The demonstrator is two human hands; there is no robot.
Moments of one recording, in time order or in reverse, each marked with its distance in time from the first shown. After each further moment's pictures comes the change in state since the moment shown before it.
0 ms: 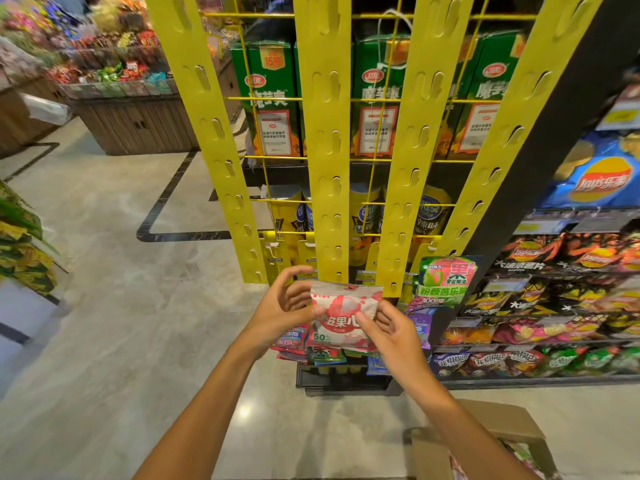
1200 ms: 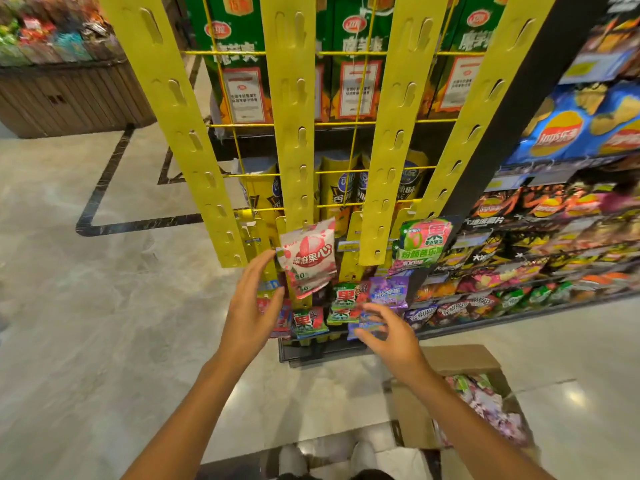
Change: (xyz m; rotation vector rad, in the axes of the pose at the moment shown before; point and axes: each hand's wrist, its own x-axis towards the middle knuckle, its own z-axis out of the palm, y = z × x) left_hand -0.014 -0.037 -0.023 0.613 0.230 0.333; right_hand -0.035 0.066 -0.017 -0.482 0.099 0.200
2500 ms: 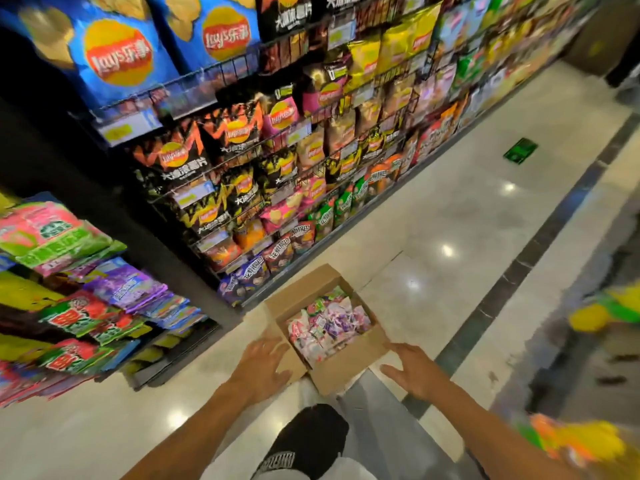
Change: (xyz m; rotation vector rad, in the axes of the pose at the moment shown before) left_hand -0.190 0.142 0.477 0.768 -1.263 0.243; right_hand -0.298 0.377 -0.353 -0.318 -0.088 0.616
